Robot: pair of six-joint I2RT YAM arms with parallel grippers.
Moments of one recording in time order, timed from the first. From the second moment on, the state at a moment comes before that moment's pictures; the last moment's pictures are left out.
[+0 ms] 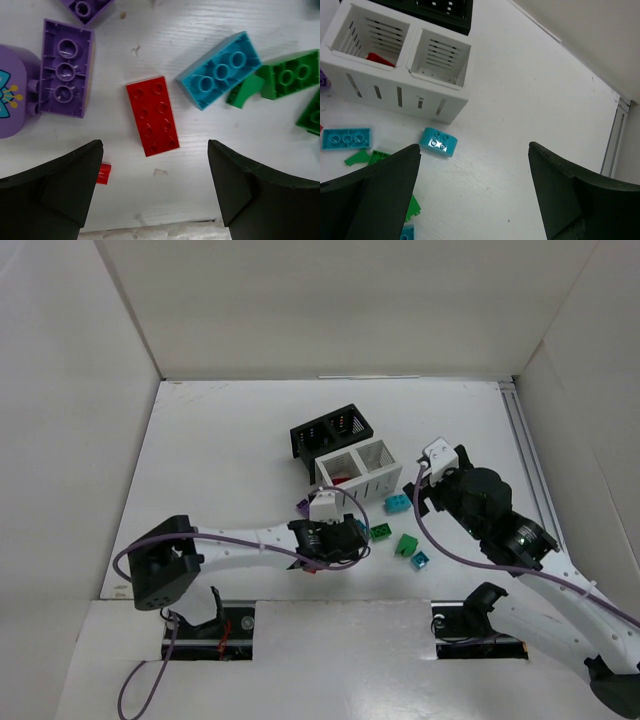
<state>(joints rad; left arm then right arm) -1.23 1.49 0.89 -0.56 -0.53 -1.20 0.68 0.74 0.81 -0.39 0.26 -0.29</state>
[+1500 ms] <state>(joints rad) -1.01 1.48 1.20 -0.38 -0.71 -0.79 0.64 0.64 0.72 -0.55 0.25 -0.24</state>
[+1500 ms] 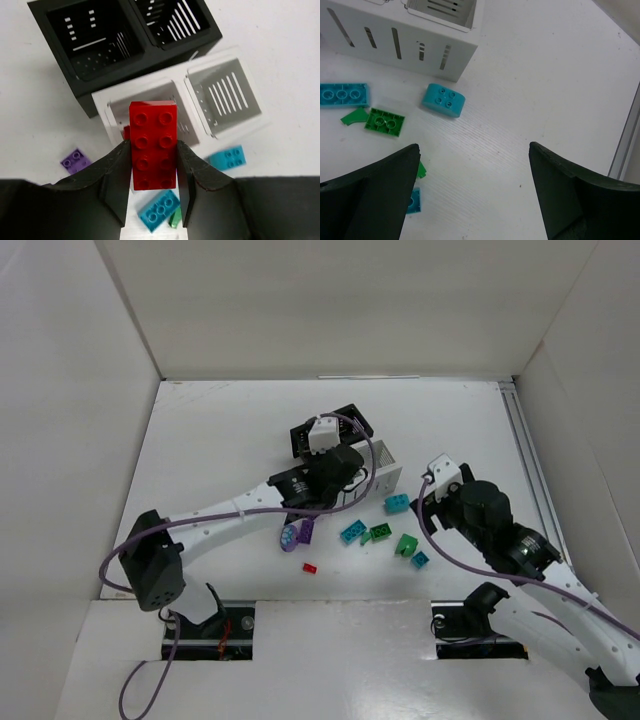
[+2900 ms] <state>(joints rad) -0.96 0.82 0.76 -0.68 -0.65 -1.14 1.30 1.74 0.93 0.04 0.09 -0.35</state>
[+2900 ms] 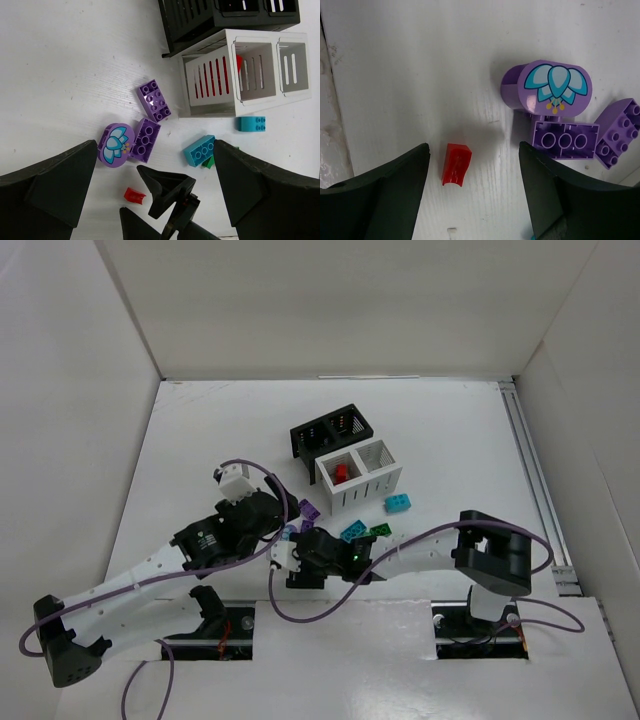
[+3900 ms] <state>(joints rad) -0.96 0.83 0.76 -0.66 -0.63 -1.08 0.99 1.26 0.96 -0.05 0.18 -0.44</state>
